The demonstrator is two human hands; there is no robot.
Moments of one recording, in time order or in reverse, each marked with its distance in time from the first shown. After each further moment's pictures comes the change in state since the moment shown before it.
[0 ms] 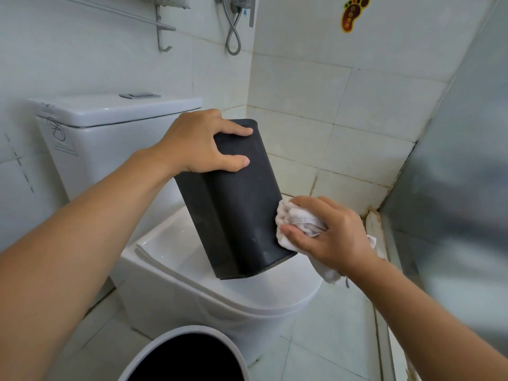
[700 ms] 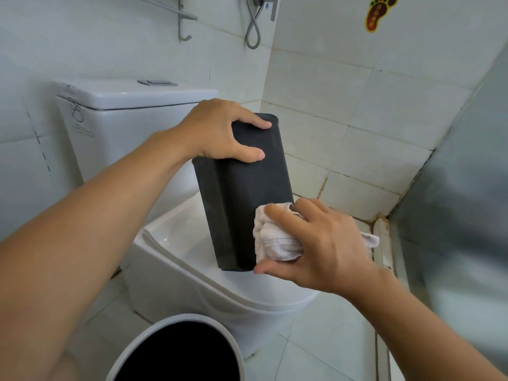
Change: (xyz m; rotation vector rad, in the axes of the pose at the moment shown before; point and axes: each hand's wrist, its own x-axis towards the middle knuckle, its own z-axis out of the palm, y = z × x) left_hand 0.005 0.000 -0.001 -0.071 -0.039 0.001; right_hand 0.004 -0.051 -0.007 -0.211 -0.183 -0.344
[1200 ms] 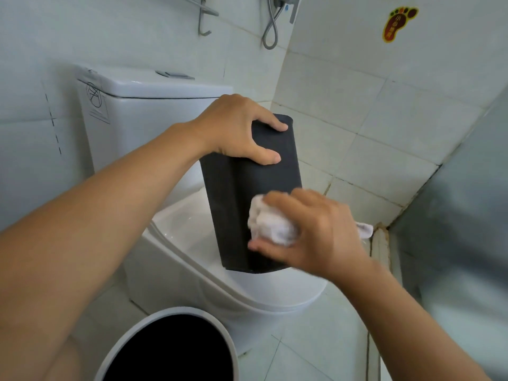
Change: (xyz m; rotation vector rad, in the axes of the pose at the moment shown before) left_hand -0.004 0.003 0.000 0.054 0.040 0.040; right_hand 0.030 -0.008 0.003 0.012 0.050 0.006
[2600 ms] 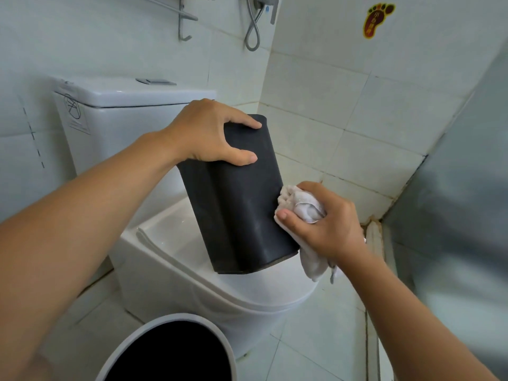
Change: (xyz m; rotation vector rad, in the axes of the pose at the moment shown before) left_hand -0.007 -0.007 -0.004 -0.060 0.013 -0.057; right_hand -0.026 0.050 0.010 0.348 0.082 0.526
